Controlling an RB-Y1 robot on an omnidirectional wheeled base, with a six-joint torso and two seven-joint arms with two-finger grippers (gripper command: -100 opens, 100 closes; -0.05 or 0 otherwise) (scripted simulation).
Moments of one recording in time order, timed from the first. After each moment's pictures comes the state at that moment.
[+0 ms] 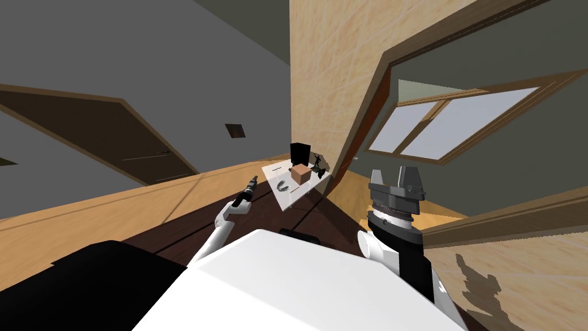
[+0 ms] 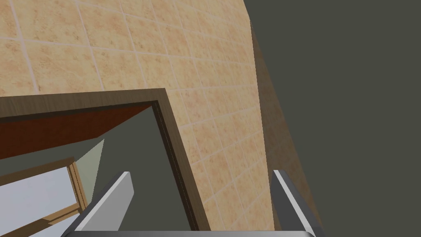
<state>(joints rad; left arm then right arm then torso) 0.22 0.38 0.27 -1.66 0.11 0.08 -0.01 0.47 0.01 -0.06 -2.39 0.09 -0.54 0.01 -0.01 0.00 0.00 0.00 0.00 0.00</state>
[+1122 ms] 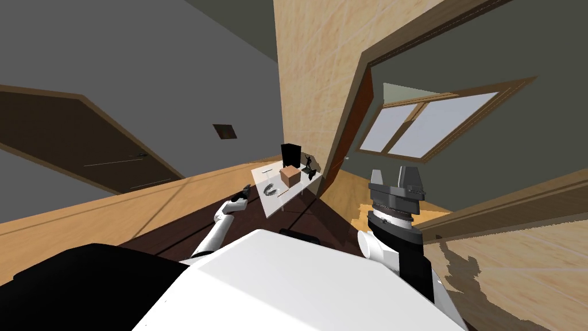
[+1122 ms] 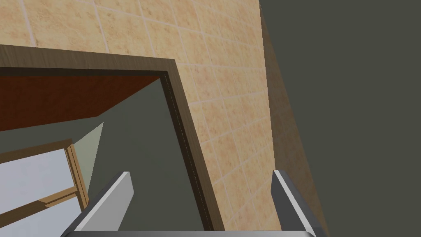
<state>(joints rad) 0.08 0.42 0.38 -1.34 0.14 0.35 0.03 0.47 0.01 -0.06 -2.39 0.09 -0.54 0.01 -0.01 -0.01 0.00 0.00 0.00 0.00</state>
